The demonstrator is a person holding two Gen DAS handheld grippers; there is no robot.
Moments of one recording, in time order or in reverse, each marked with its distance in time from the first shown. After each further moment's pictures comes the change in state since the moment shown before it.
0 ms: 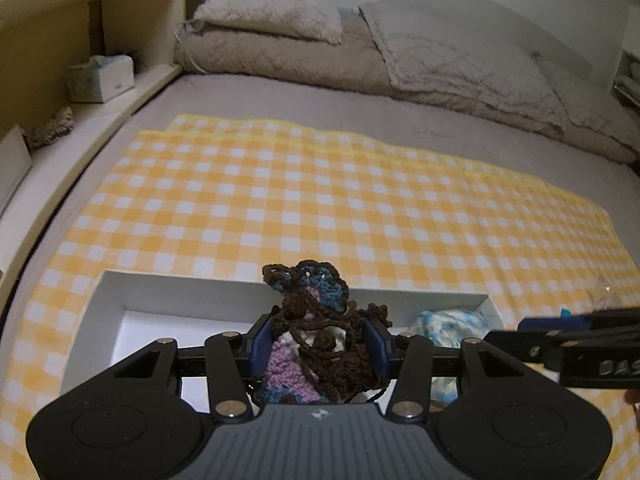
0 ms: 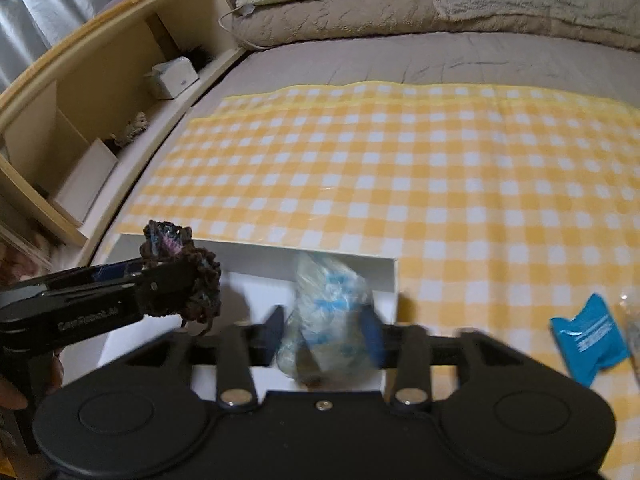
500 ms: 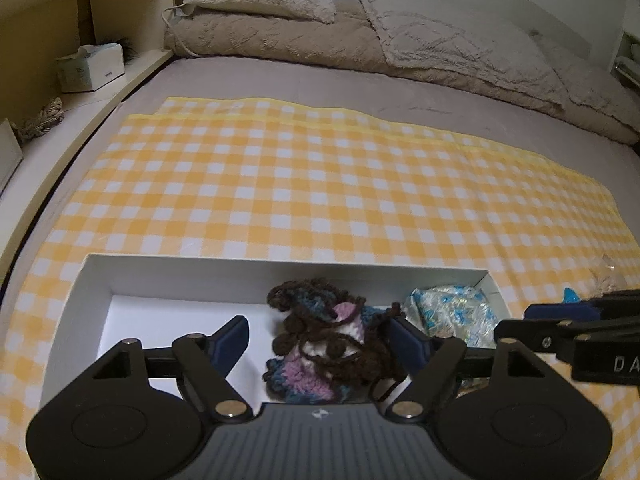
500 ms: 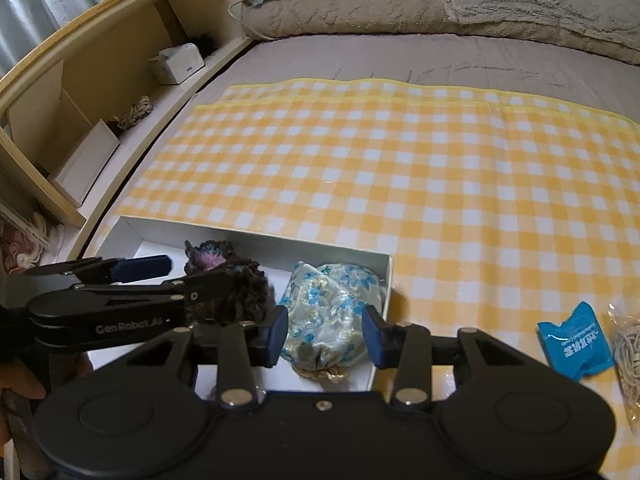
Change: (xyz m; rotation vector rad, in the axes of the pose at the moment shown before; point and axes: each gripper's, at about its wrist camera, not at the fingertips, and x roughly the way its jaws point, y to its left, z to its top) left arm 0.006 -0.008 -0.008 0.025 0.052 0.017; right arm -0.002 0.001 0.000 -0.053 0.026 -0.012
